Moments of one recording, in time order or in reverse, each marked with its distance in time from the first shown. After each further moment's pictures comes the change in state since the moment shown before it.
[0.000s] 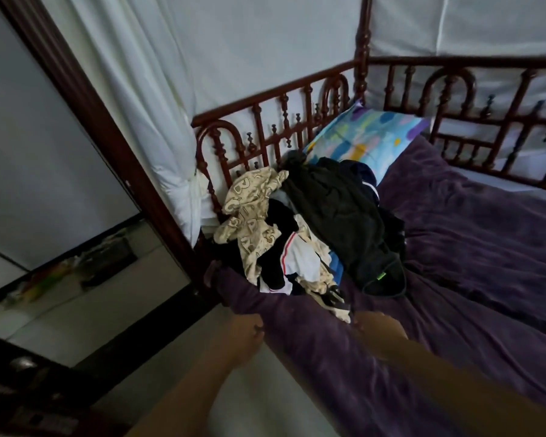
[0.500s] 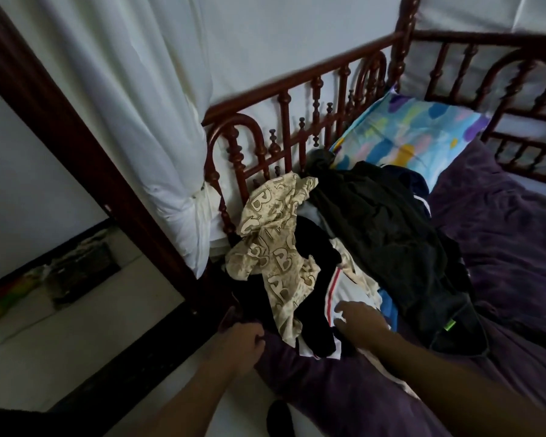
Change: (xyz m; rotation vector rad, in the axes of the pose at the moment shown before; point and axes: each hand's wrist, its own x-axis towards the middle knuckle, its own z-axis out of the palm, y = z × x) left_hand 0.214 -0.203 -0.054 -0.075 -0.091 -0.088; right_hand 0.275 -0.156 -0.017 -0.017 -0.022 0.024
